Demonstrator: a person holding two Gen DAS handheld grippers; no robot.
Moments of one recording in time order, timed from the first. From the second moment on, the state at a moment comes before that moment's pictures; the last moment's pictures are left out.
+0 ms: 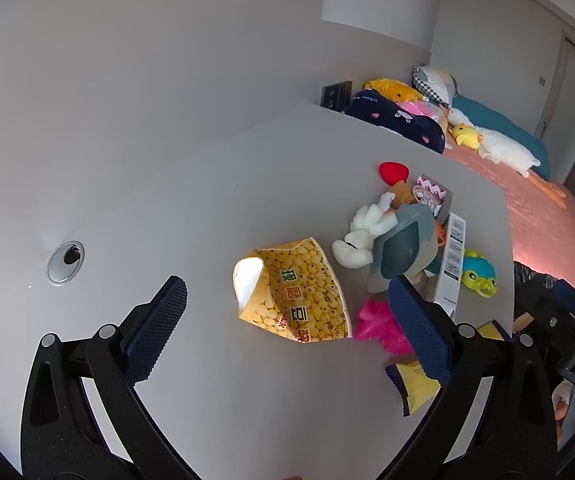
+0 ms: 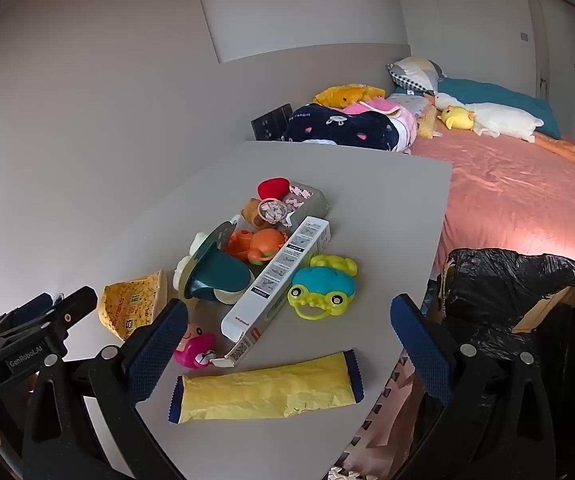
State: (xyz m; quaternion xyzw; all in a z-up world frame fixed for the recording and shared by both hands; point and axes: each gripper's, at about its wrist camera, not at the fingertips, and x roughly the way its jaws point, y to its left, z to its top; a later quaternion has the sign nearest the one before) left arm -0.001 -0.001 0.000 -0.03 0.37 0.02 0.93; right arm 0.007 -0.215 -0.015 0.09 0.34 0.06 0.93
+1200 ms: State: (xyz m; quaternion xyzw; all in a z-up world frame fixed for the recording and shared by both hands) left arm -0.003 0.002 0.003 -0.05 0.37 0.02 0.93; right arm 0.003 -0.220 -0.015 0.08 0.34 0.05 0.94
